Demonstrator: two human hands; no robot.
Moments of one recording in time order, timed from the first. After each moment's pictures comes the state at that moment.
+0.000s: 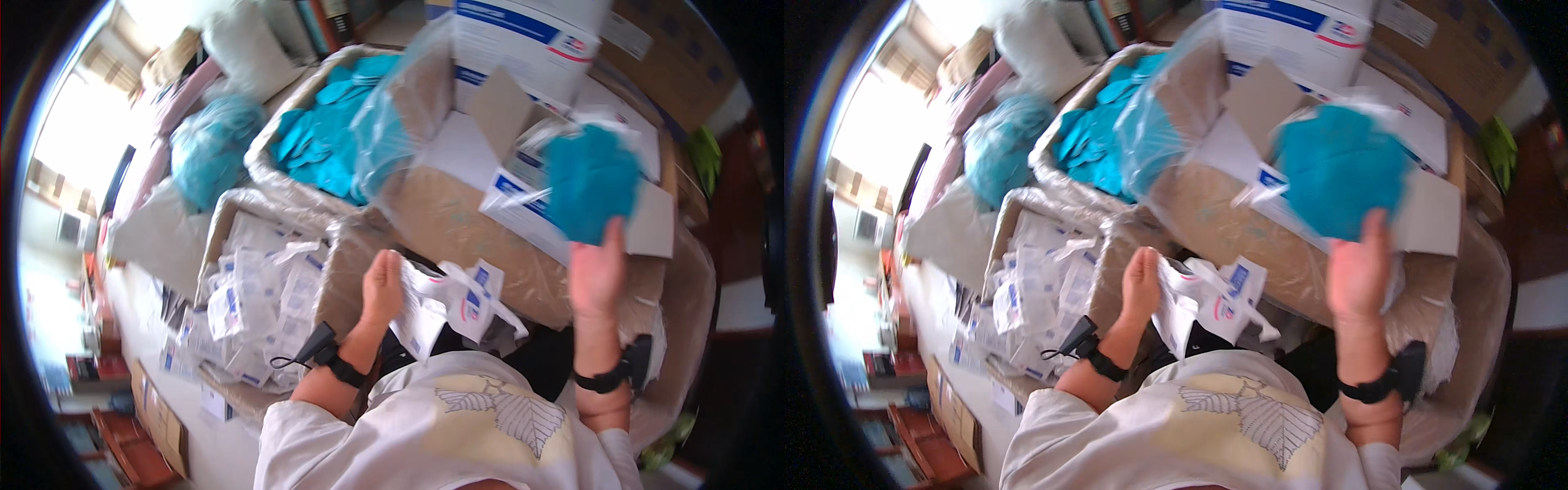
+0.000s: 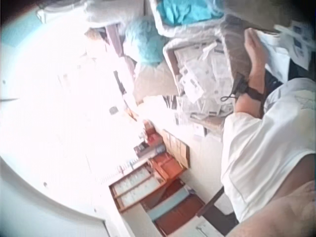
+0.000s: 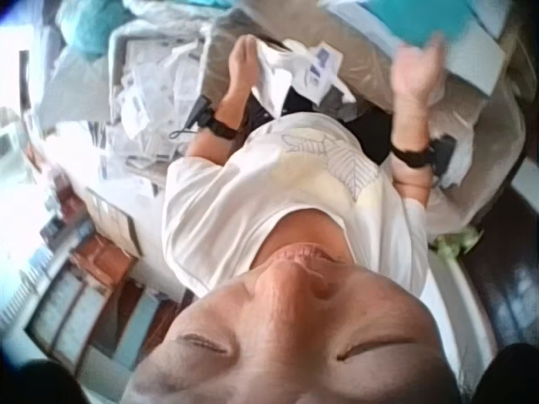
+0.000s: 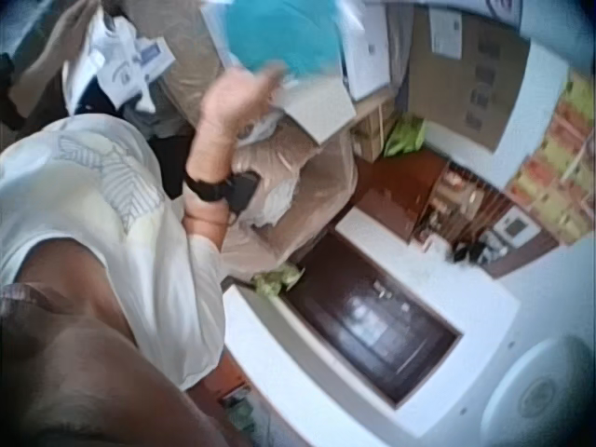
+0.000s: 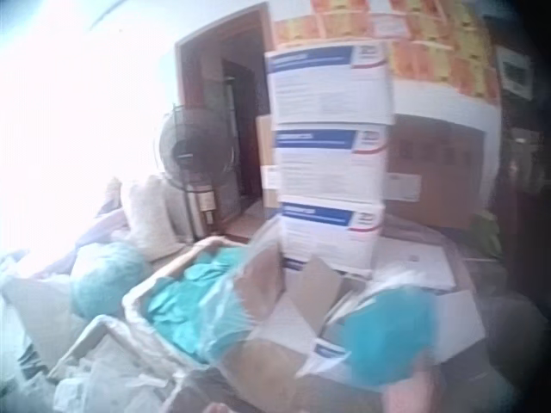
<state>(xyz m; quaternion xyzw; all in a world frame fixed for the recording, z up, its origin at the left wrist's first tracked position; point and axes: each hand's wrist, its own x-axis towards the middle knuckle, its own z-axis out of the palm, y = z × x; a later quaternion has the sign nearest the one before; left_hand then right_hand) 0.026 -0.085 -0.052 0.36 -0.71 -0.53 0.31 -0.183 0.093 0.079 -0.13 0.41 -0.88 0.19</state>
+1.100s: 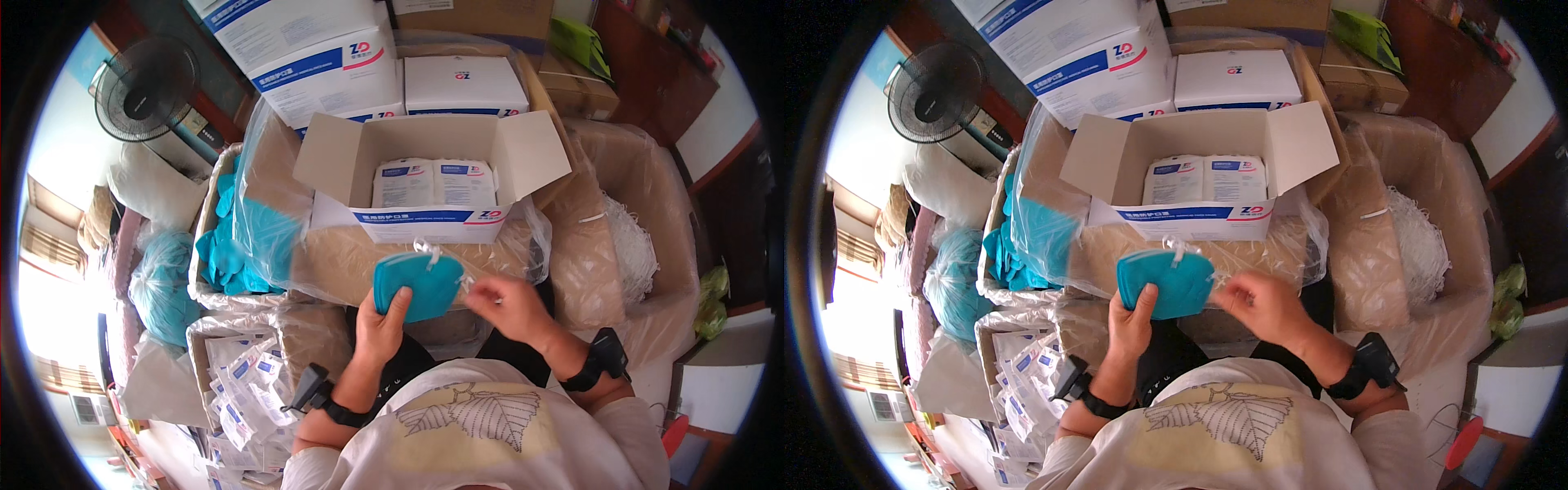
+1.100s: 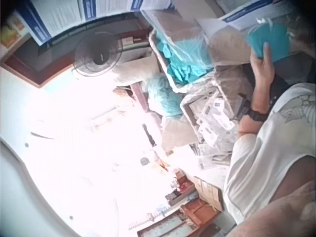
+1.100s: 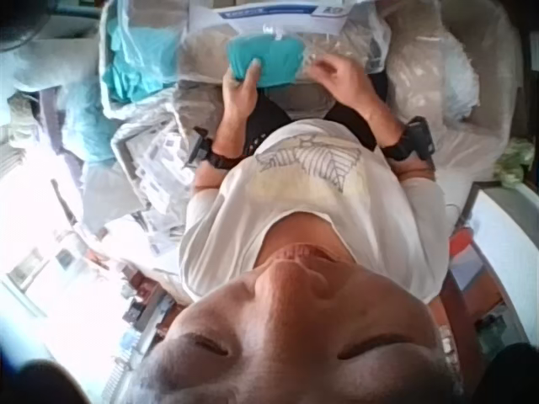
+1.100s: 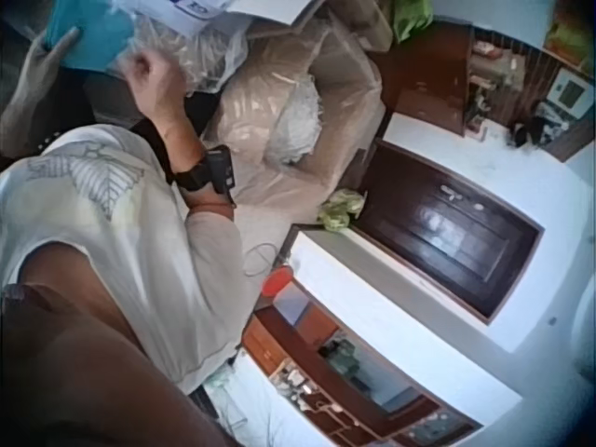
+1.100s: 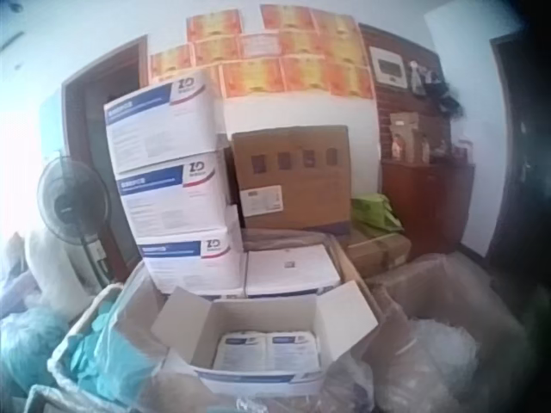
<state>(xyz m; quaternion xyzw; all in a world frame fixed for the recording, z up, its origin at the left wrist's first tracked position) -0.064 0.003 0.038 0.12 -0.67 -0.72 0.15 -0.152 0.198 0.054 -0.29 0.81 -0.48 0.17</state>
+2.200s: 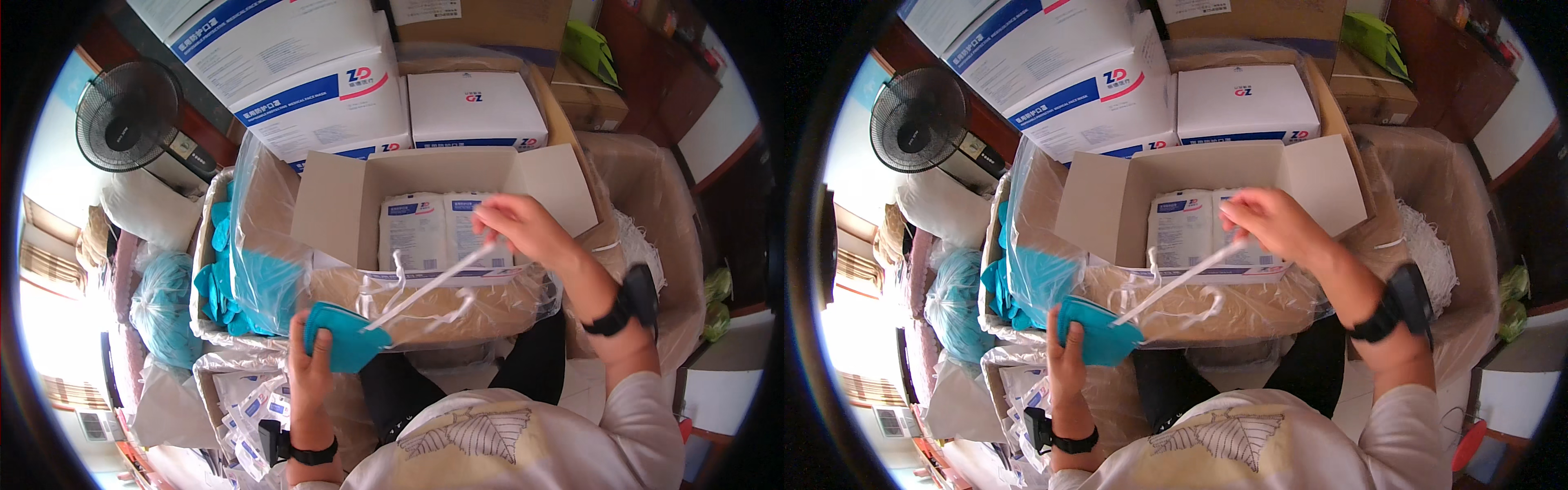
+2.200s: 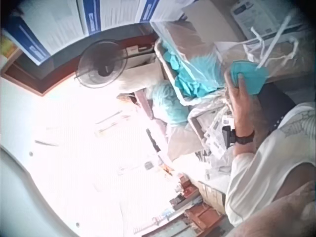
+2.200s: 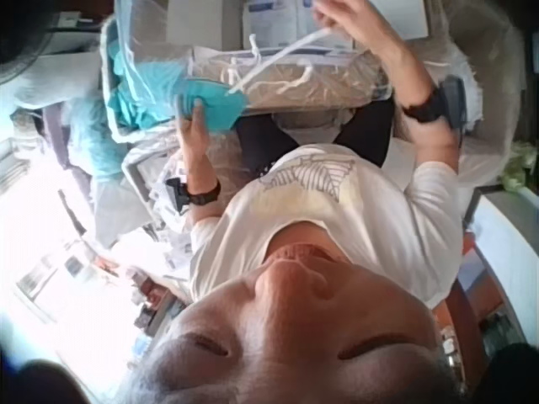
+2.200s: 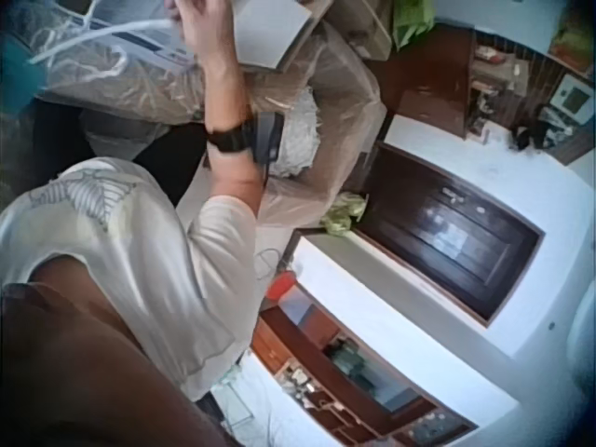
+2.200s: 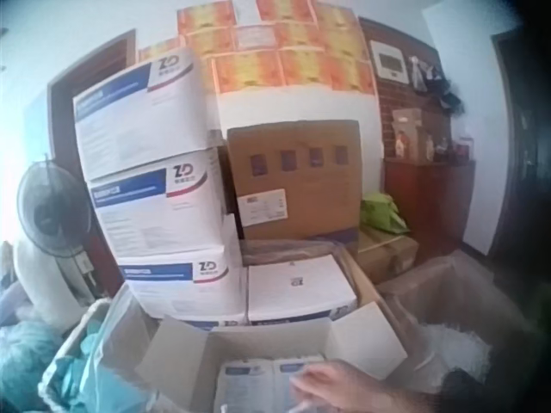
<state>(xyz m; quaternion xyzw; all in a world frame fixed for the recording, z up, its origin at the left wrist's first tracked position) -0.078 -0.093 0.081 0.24 -0.73 -0.61 0.19 -0.317 0.139 0.093 -0.21 0.71 -0.59 0.32</state>
